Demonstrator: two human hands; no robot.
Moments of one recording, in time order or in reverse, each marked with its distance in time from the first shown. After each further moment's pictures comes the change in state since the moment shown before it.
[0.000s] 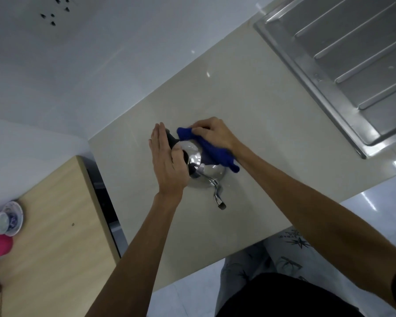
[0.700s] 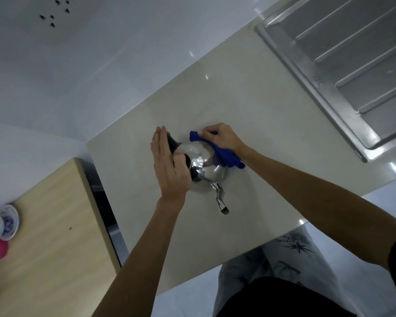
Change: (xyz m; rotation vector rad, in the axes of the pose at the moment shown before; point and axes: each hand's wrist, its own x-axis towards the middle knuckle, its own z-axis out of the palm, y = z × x) left_hand 0.000 -0.002 0.003 -0.088 0.042 0.027; right_hand 0.027 0.046 -0.006 -0.128 -0.005 0.019
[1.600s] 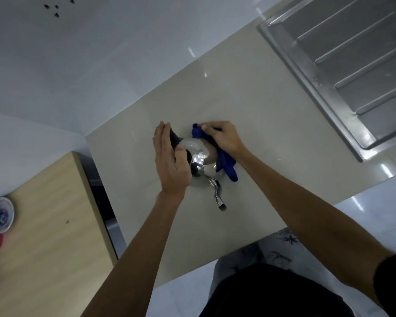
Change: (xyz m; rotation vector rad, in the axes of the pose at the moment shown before) left_hand 0.003 -0.004 -0.002 -0.062 -0.021 0.012; right_hand -0.024 -0.013 0.004 0.325 0.169 0.094
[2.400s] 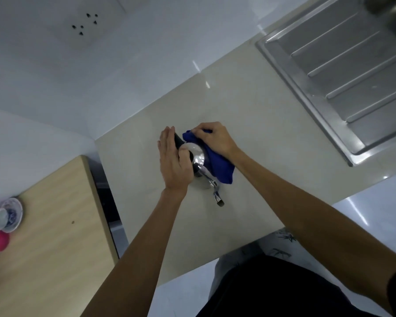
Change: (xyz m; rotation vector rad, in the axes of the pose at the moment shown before) left_hand -0.006 0.006 -0.003 0.128 0.001 -0.016; right_hand -0.013 -0.033 0.015 -0.046 -0.040 -0.117
